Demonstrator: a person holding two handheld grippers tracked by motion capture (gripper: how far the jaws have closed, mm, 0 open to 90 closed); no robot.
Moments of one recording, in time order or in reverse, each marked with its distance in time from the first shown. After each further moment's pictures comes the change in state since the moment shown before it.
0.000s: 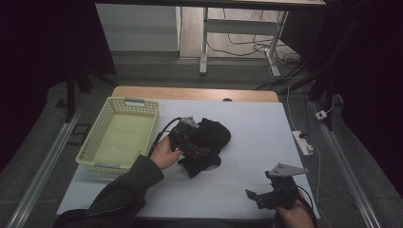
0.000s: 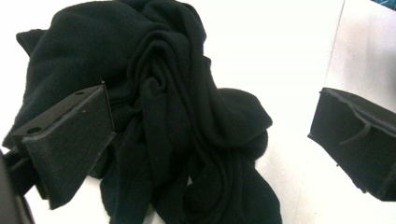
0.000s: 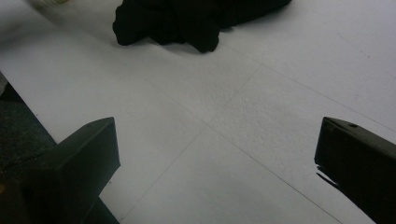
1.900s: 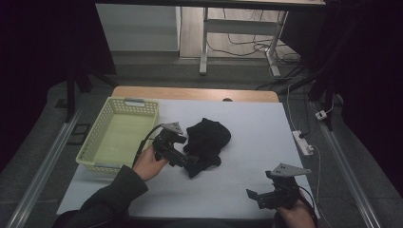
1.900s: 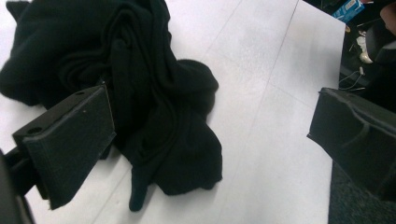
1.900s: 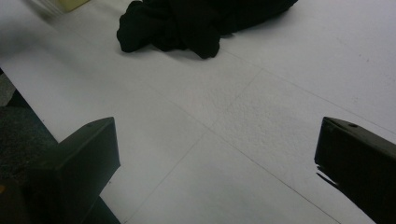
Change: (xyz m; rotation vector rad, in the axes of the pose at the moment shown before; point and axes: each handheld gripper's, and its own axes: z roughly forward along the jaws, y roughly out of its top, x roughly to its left) left arm -0.023 -0.029 -0.048 -0.036 -0.061 -0.048; right arm -0.001 -0.001 -0.002 -0.030 0.015 0.012
